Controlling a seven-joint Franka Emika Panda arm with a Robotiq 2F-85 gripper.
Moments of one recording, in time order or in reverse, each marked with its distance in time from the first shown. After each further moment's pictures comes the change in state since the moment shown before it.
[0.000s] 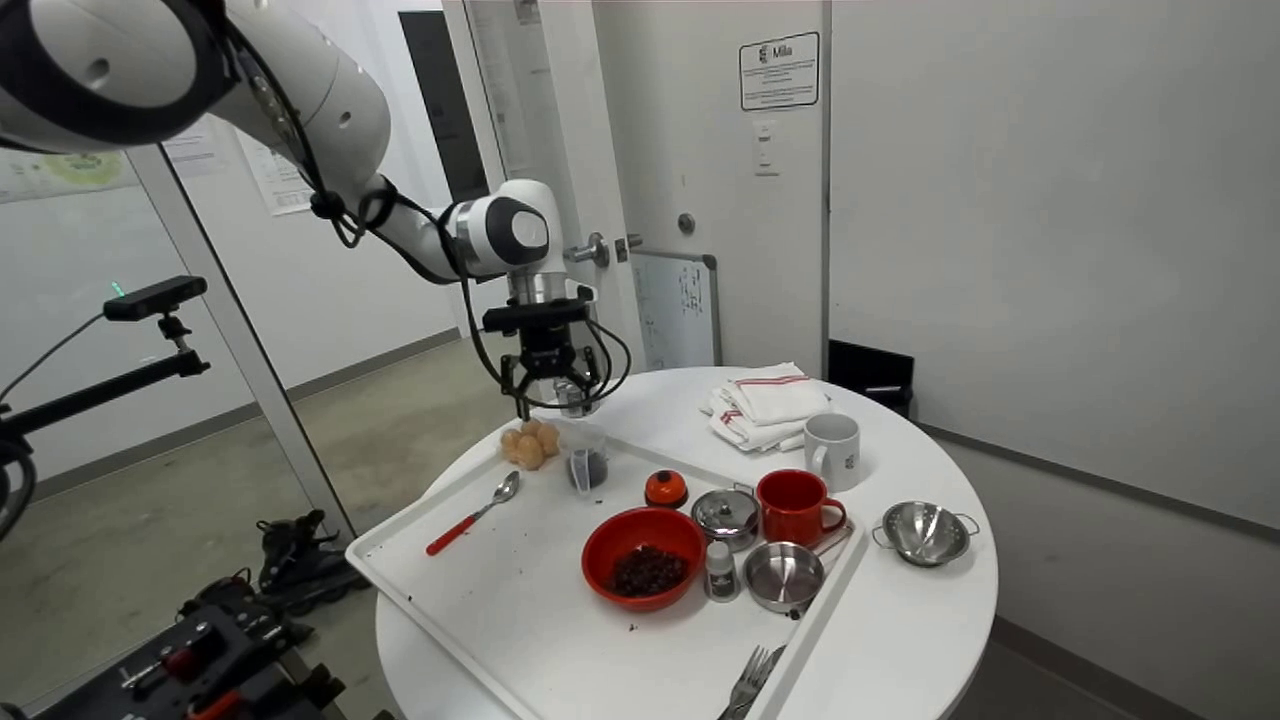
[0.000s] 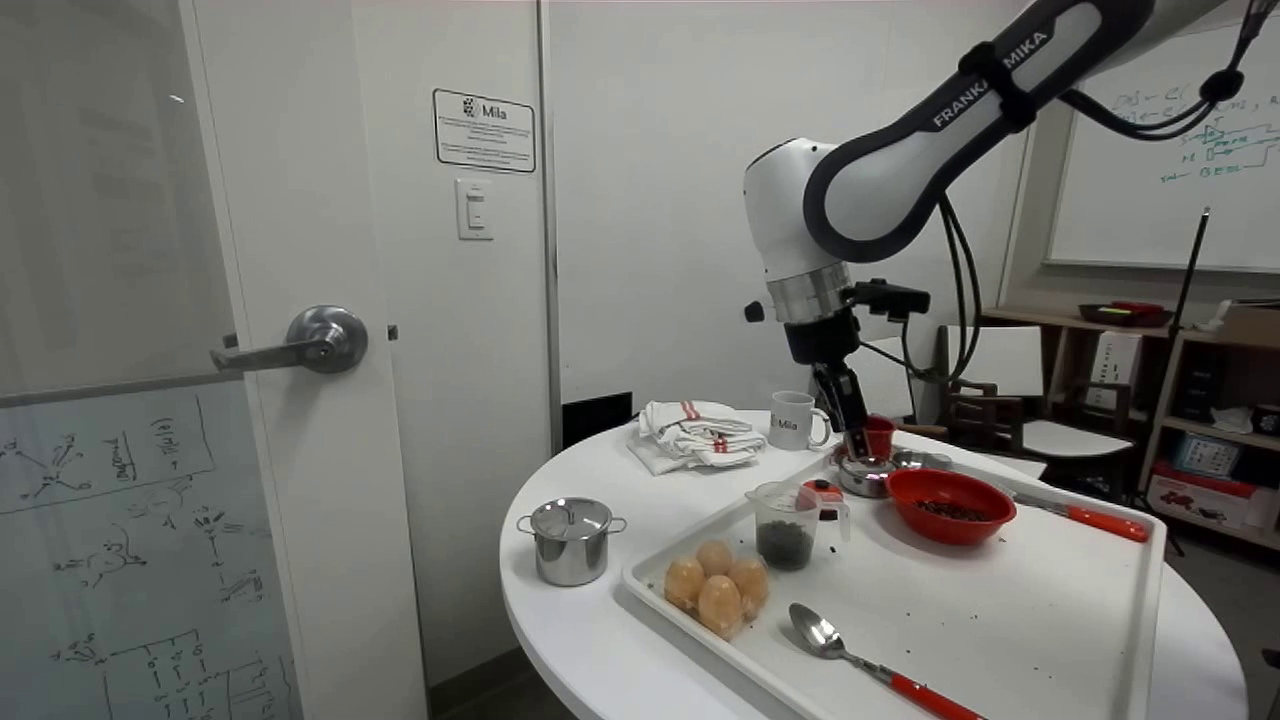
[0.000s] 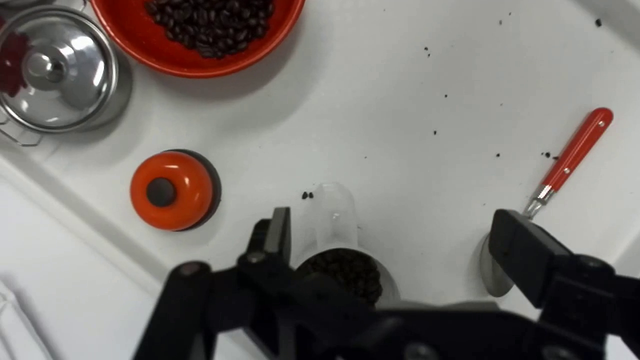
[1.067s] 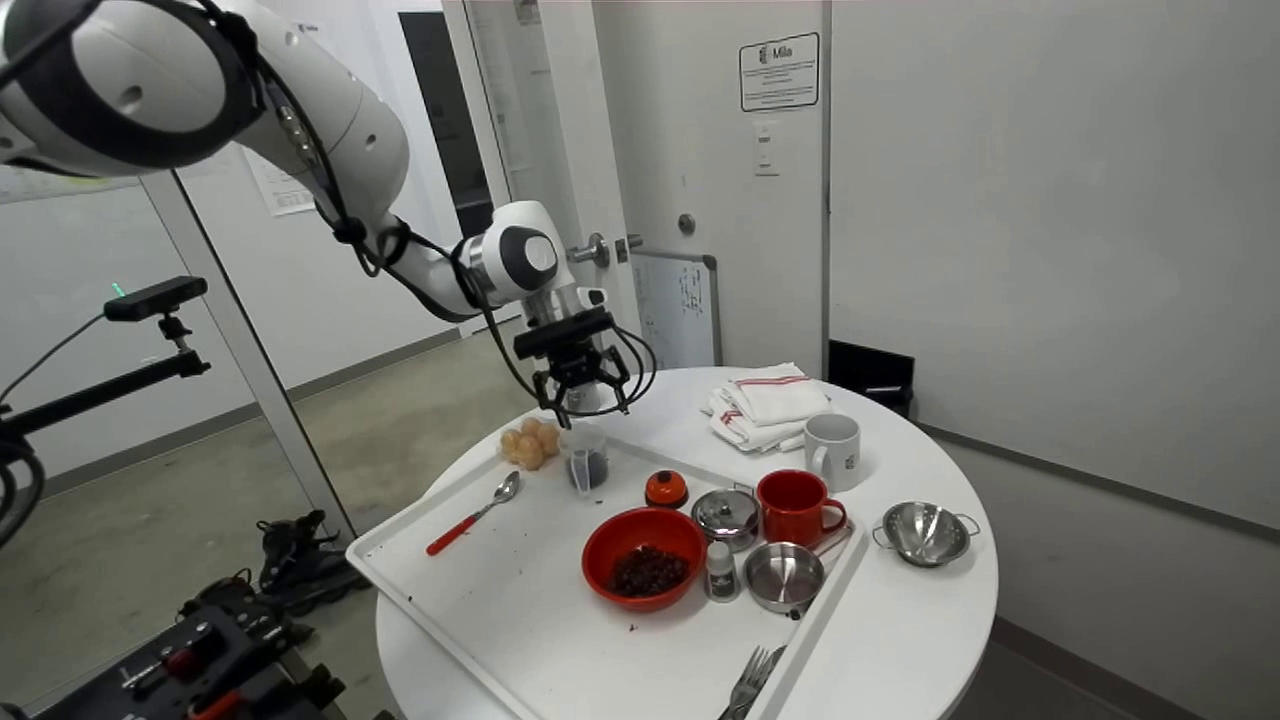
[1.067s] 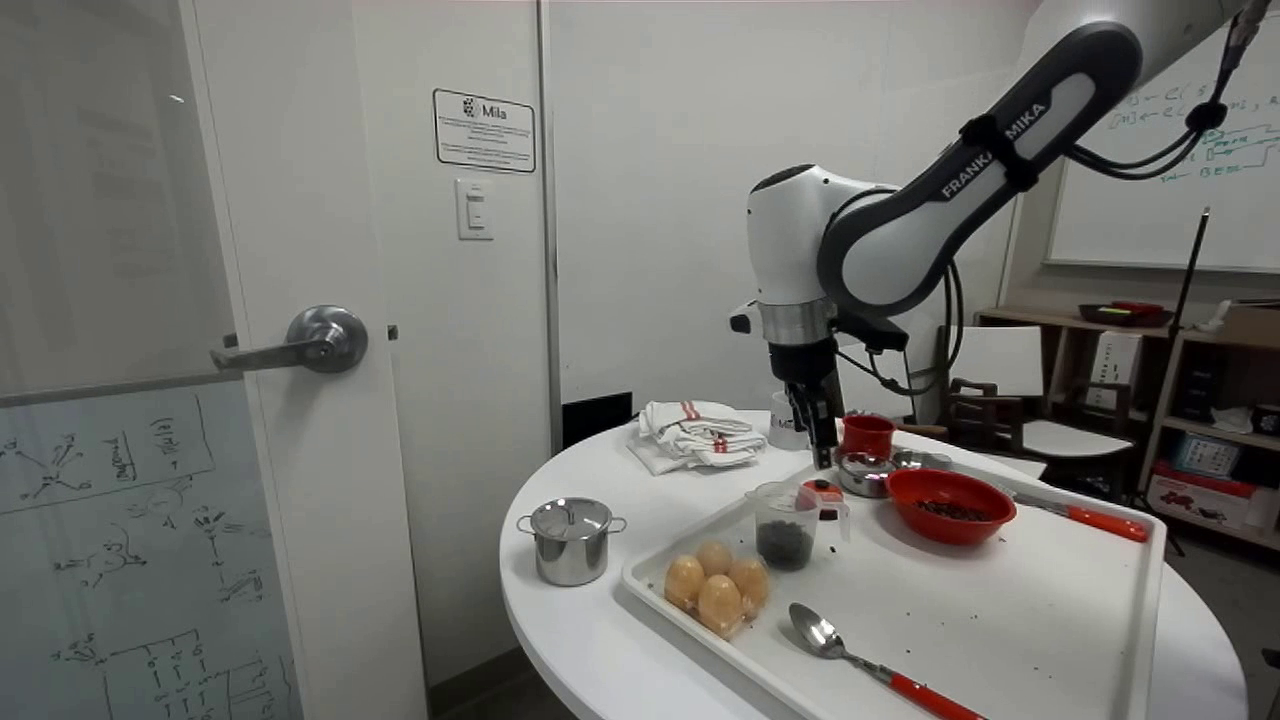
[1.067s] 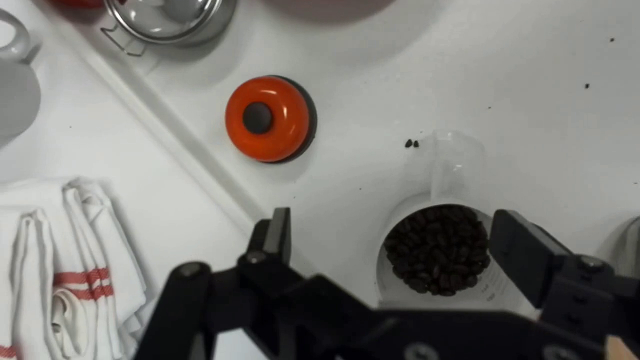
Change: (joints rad) arm 0.018 0.062 -0.041 -0.004 -0.172 0.255 0.015
